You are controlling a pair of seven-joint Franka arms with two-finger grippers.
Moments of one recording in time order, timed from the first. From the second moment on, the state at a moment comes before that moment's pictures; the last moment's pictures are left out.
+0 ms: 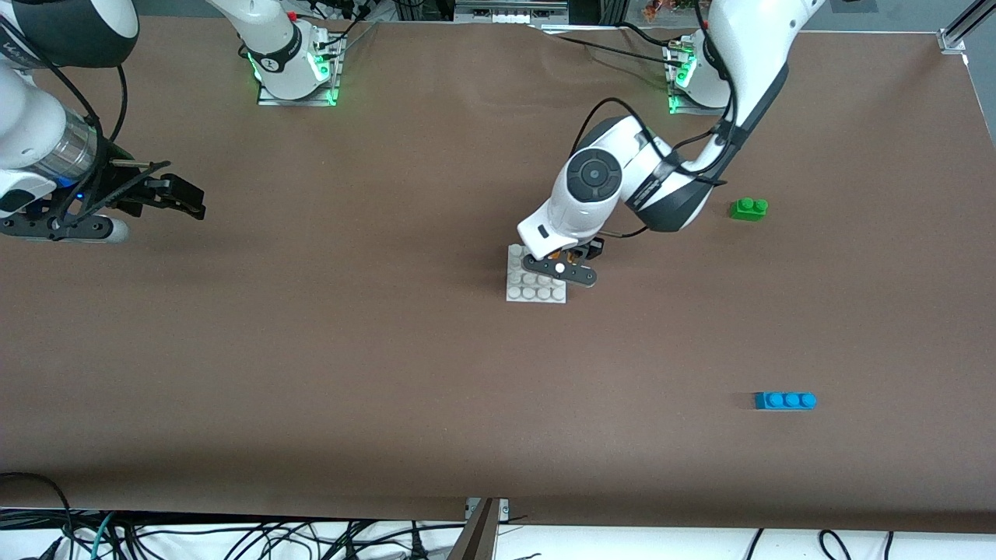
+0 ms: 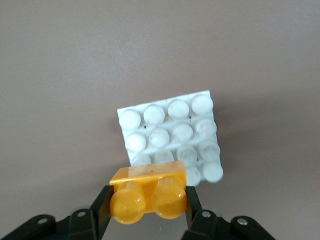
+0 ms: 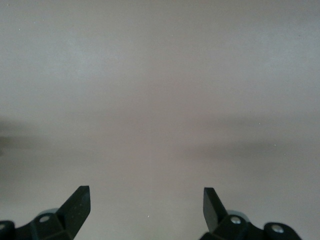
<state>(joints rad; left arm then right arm) -0.19 0.60 -0.53 -1.69 0.23 2.15 -0.58 0.10 0.07 0.01 -1.65 0.01 1.65 0.14</state>
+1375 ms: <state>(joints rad) -0.24 0.71 -0.51 -1.68 0.28 2.24 -0.69 0.09 0.07 0.01 -1.65 0.01 1.66 0.14</state>
